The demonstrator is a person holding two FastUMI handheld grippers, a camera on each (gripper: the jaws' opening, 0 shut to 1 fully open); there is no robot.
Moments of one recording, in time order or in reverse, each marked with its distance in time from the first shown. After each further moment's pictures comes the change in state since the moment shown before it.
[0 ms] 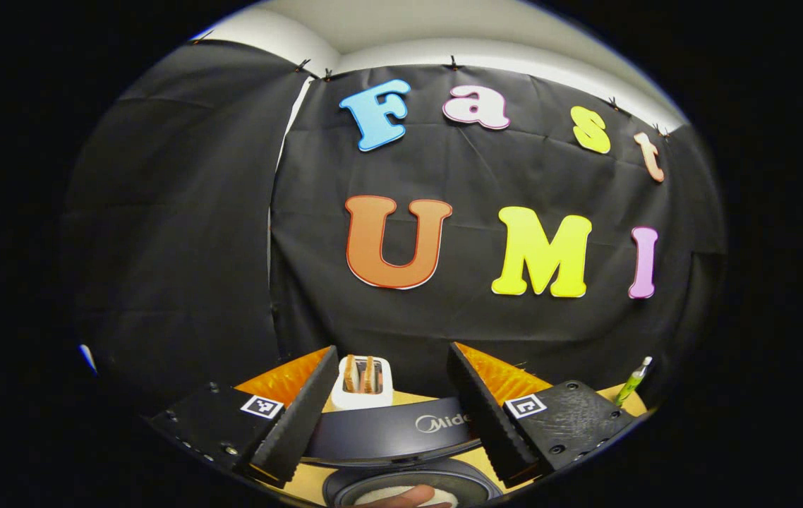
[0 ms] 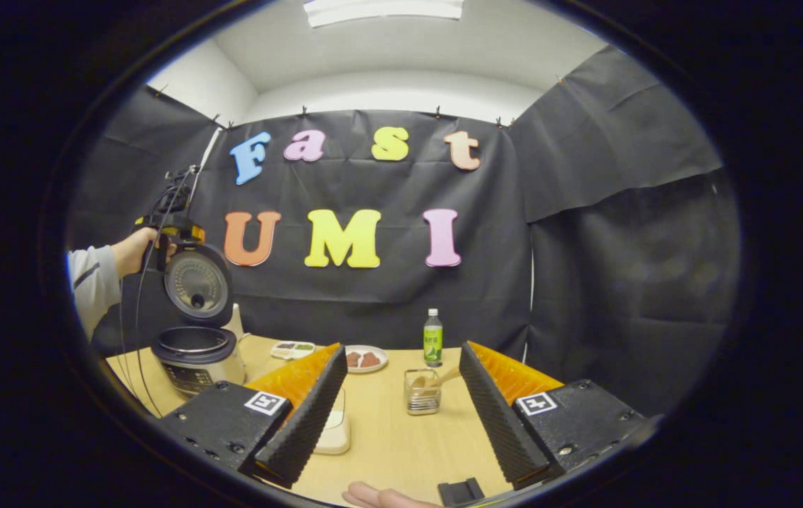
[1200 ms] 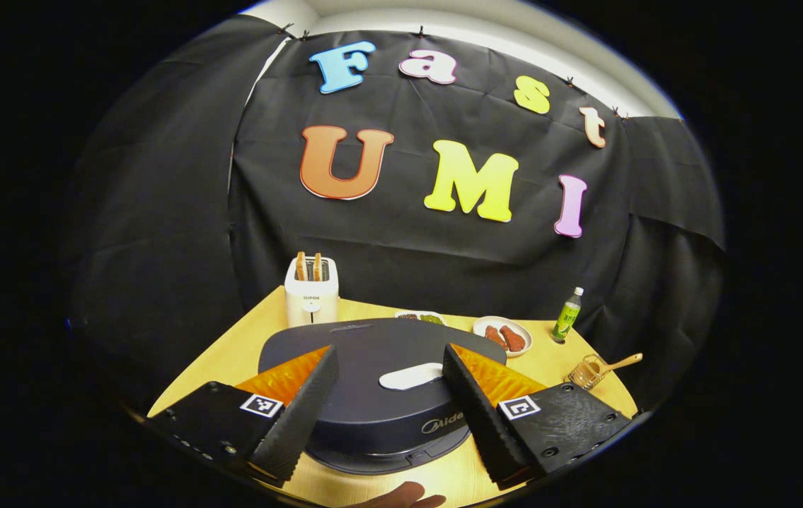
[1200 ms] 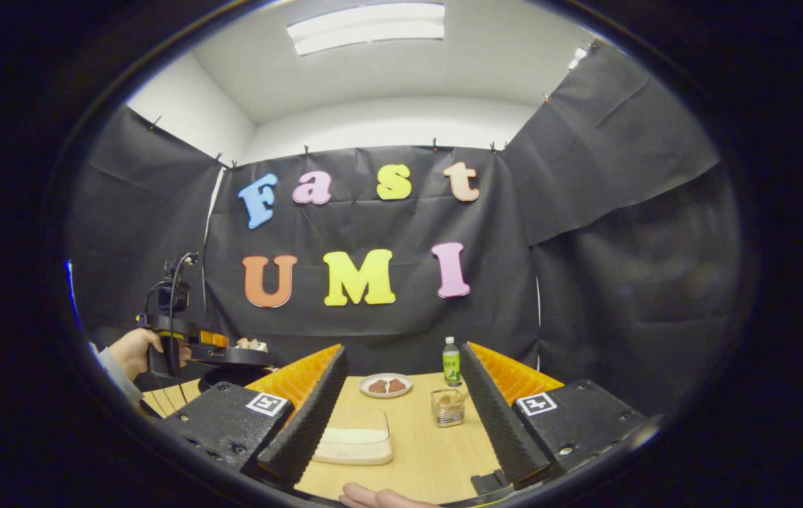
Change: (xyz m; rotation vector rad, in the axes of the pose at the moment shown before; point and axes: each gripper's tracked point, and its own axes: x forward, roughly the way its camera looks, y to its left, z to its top) left arm -0.141 -0.041 -0.153 0.029 0.247 -0.232; right arm -0.072 0.034 0.070 0.066 -0.119 0.019
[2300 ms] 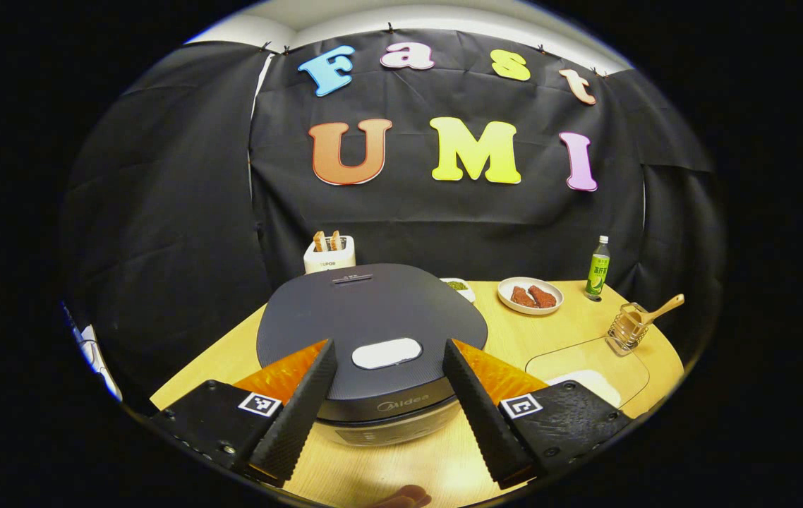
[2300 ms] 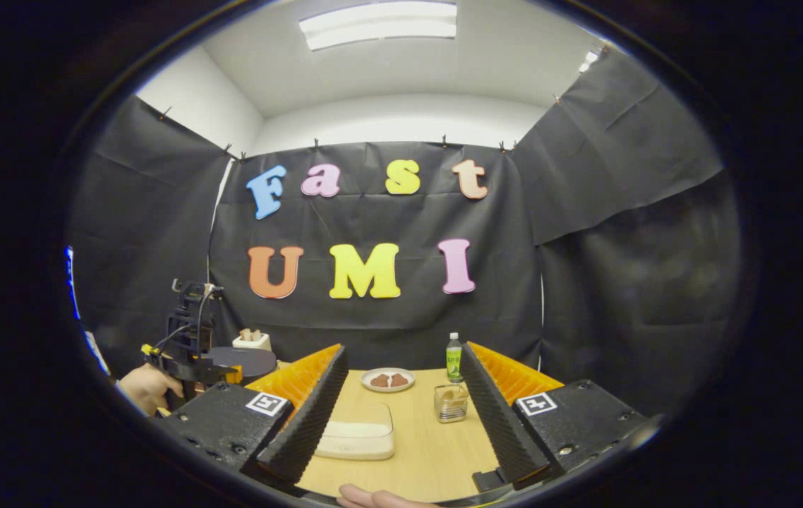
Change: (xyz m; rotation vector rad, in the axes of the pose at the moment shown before) left arm -0.014 -0.022 -0.091 0.119 0.007 0.165; right arm -0.002 0.011 -0.016 -0.019 0.018 0.023
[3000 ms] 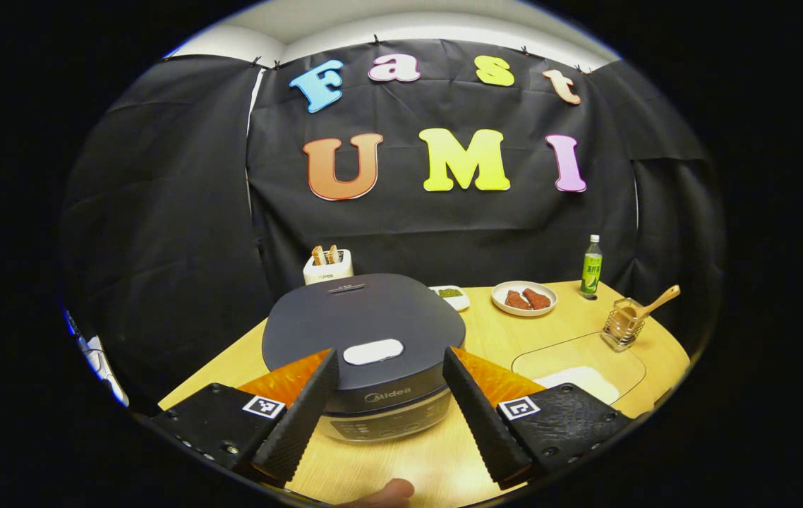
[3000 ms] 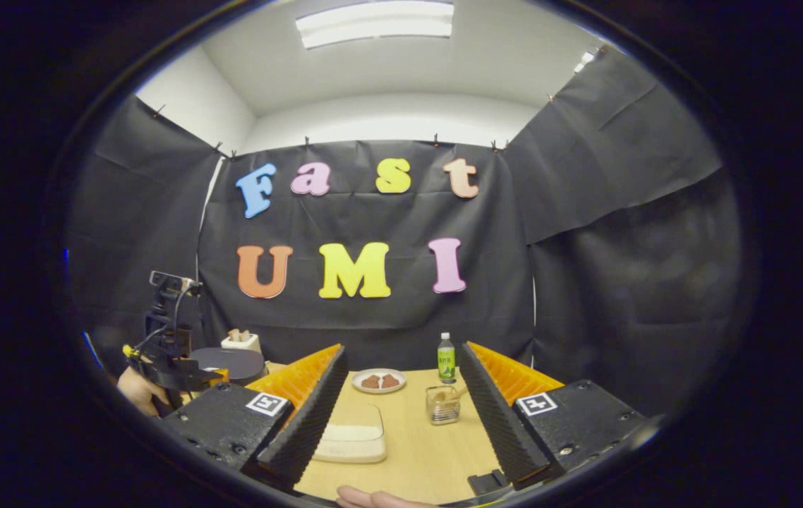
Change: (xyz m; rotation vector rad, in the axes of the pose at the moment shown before) left arm -0.036 -0.018 0.020 0.049 -0.095 -0.005; right arm 0.016 -0.014 -0.007 0.005 0.012 -0.056
